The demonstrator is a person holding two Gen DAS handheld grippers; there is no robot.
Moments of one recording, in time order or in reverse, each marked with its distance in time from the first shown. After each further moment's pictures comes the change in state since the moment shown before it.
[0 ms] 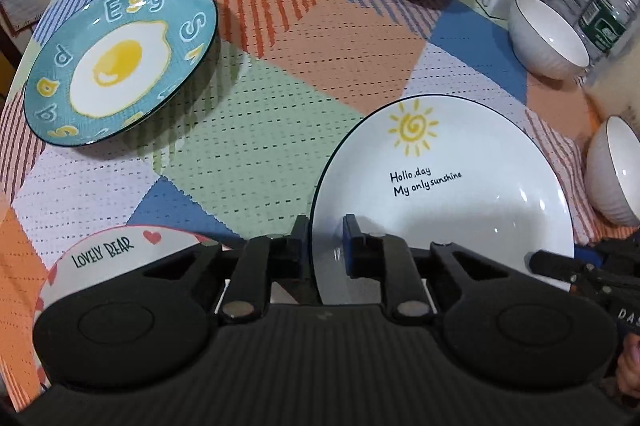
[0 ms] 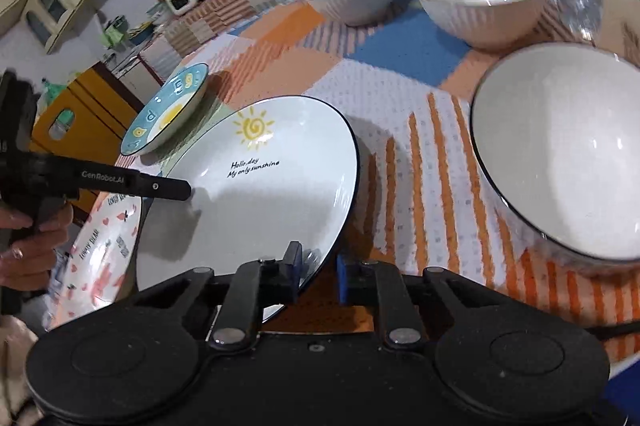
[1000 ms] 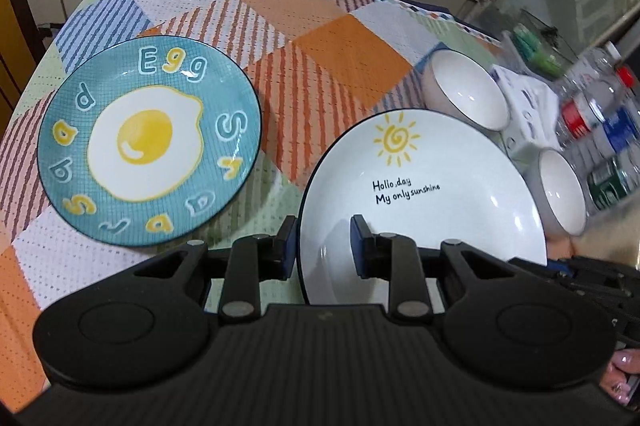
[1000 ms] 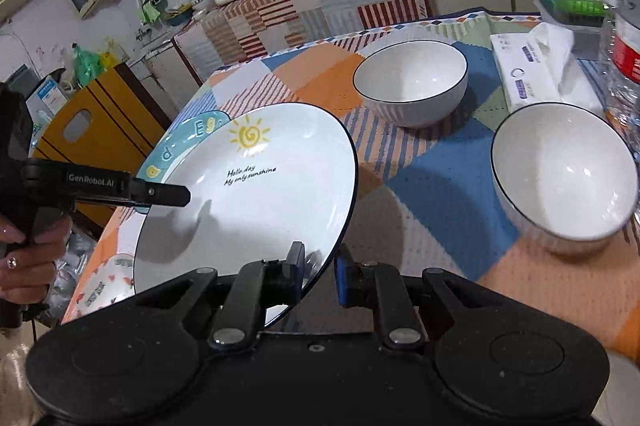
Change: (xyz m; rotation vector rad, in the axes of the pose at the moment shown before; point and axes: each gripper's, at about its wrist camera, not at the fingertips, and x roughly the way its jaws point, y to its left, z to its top) left arm -0.009 0.043 0.082 -0.251 -0.127 -0.047; right arm 0.037 0.005 0.139 -0.140 0.043 0.064
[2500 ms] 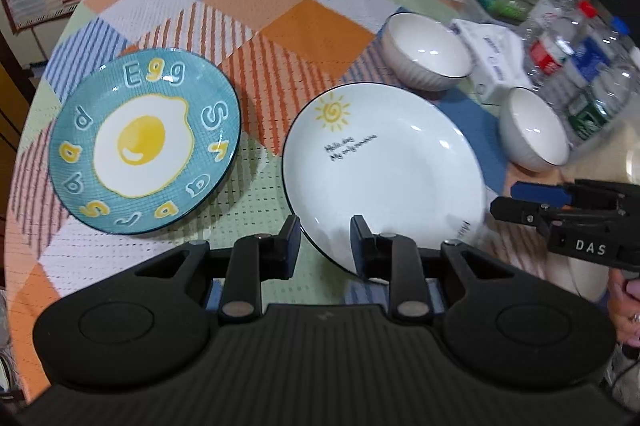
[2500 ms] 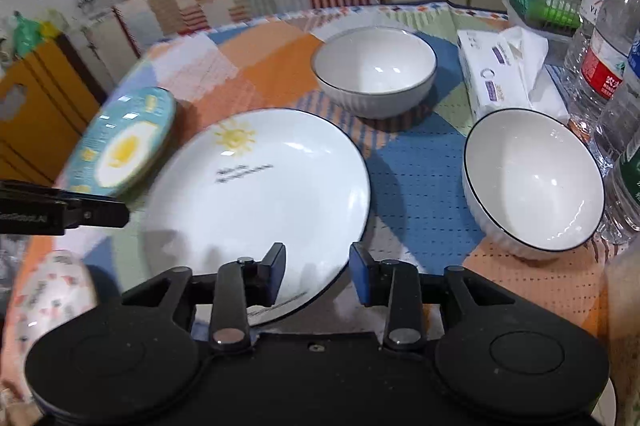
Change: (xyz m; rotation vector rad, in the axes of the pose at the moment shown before) left arm -0.041 -0.019 -0.023 0.200 0.042 -0.012; right arm -0.007 0.026 0.010 -0.037 0.062 -0.201
